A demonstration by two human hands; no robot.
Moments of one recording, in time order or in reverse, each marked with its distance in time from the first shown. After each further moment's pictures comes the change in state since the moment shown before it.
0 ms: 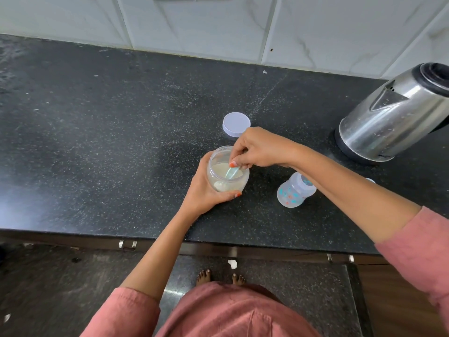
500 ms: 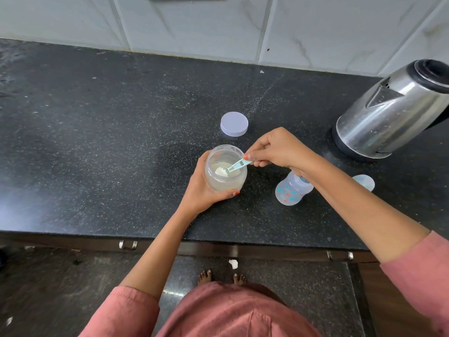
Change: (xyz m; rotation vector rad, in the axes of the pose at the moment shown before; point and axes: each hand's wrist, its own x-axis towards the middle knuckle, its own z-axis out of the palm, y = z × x) left_hand 0.002 -0.003 0.001 0.035 0.016 0.016; right_hand -0.023 0.026 0.002 0.428 0.253 0.266
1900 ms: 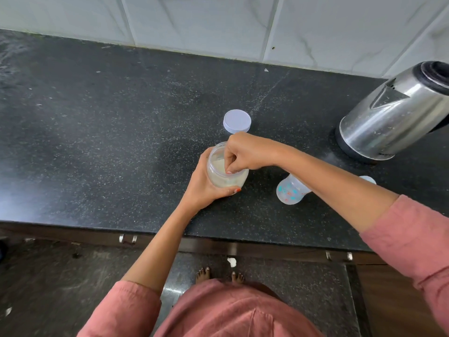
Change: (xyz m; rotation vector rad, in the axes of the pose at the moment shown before) left_hand -0.002 0.003 -0.001 -0.027 -0.012 -0.044; right_hand 0.022 -0.027 0.033 -0.705 -0.352 -0.397
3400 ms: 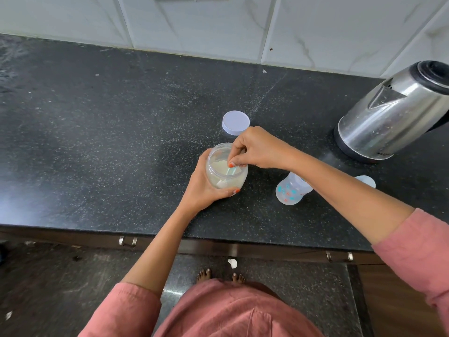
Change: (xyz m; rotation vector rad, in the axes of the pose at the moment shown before) left_hand -0.001 0.004 0.000 0.032 0.010 -0.011; right_hand -0.017 0.011 -0.001 0.267 0.212 0.071
